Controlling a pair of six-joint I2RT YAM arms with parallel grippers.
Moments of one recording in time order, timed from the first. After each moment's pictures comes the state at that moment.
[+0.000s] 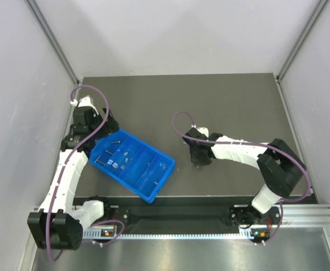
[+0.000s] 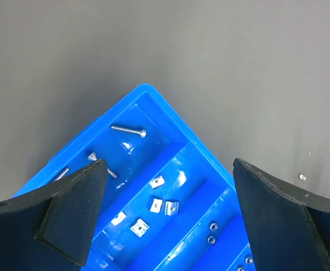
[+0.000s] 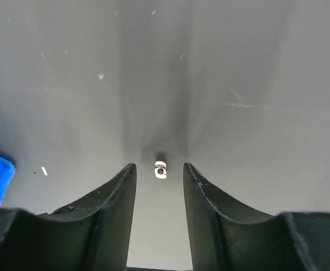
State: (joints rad) left arm -0.02 1.04 0.94 -0.51 -0.02 -0.42; right arm 0.82 1.62 0.96 -0.59 0.23 0.71
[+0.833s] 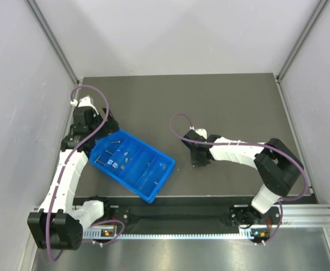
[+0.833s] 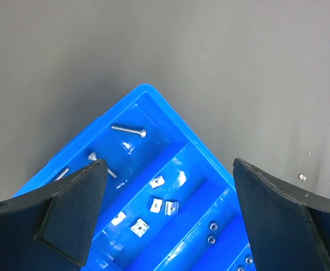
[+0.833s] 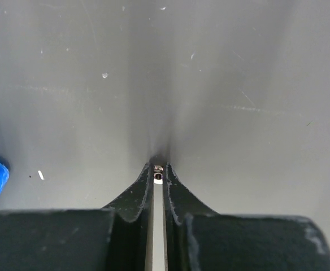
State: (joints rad) left arm -0.02 1.04 0.94 -0.51 -0.02 -0.42; right arm 0.84 1.65 0.95 -0.56 0.24 0.70
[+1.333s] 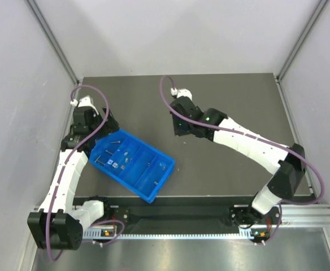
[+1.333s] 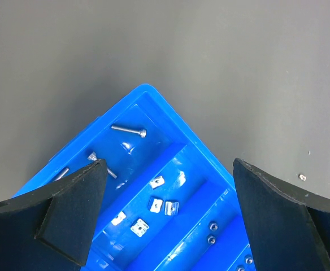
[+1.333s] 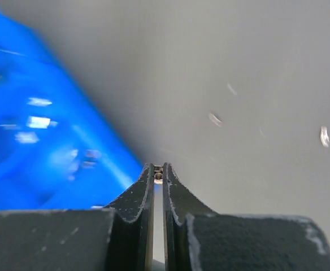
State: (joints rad) left arm -0.02 1.04 0.94 -0.51 -0.02 -0.42; right arm 0.88 1.61 1.46 -0.74 0.31 0.55
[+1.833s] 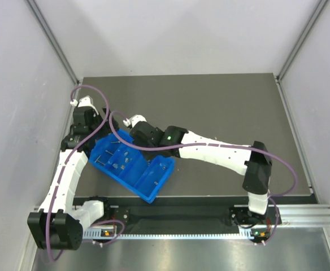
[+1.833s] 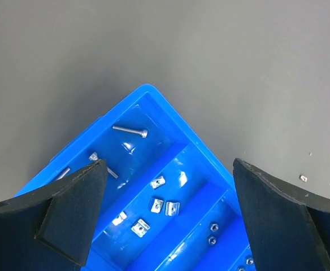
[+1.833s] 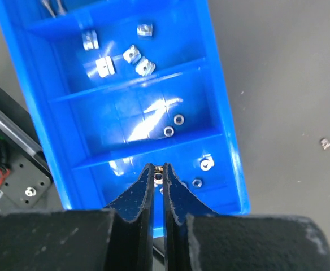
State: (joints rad) left arm -0.02 1.04 0.94 -0.51 -0.02 -0.42; right arm 1.19 1.85 1.76 -0.76 0.26 0.37
